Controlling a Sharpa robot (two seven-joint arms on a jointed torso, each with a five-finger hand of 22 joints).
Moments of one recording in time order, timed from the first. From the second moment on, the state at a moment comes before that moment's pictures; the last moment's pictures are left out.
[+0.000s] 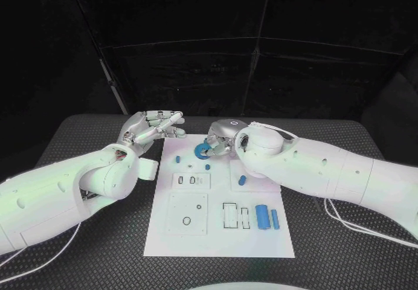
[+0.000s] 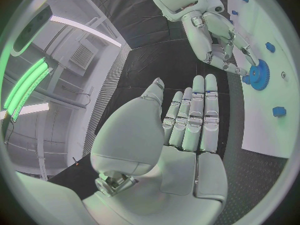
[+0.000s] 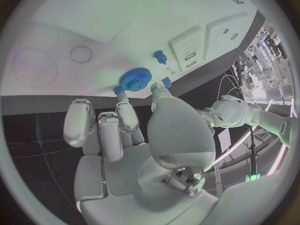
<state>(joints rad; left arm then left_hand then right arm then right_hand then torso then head) 1.09 -0.88 0.09 1.56 -0.12 -0.34 0.43 1.40 0.00 -0.01 0.20 0.15 0.94 0.21 0.10 0.07 1.03 0.15 0.09 0.07 1.17 0.10 0.19 0.24 0.18 1.03 0.20 0.36 0.15 1.18 -0.46 0.04 1.28 -1.68 -0.17 -0.33 1.17 -0.07 -0.05 0.28 0.41 0.87 0.17 0.15 0.07 1.34 0.09 1.28 1.23 1.47 0.01 1.53 1.31 0.09 1.33 0.12 1.41 1.19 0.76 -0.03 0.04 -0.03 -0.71</state>
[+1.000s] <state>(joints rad) 1.09 -0.88 0.09 1.54 -0.12 -0.34 0.43 1.41 0.00 -0.02 0.19 0.15 0.95 0.20 0.10 0.07 1.08 0.15 0.10 0.07 1.17 0.10 0.16 0.26 0.18 1.03 0.20 0.36 0.14 1.12 -0.91 0.04 1.33 -1.04 -0.35 0.16 1.48 -0.07 -0.06 0.11 0.32 0.89 0.17 0.13 0.07 1.33 0.08 1.26 1.20 1.47 0.00 1.50 1.31 0.09 1.26 0.11 1.36 1.08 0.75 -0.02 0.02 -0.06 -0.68</state>
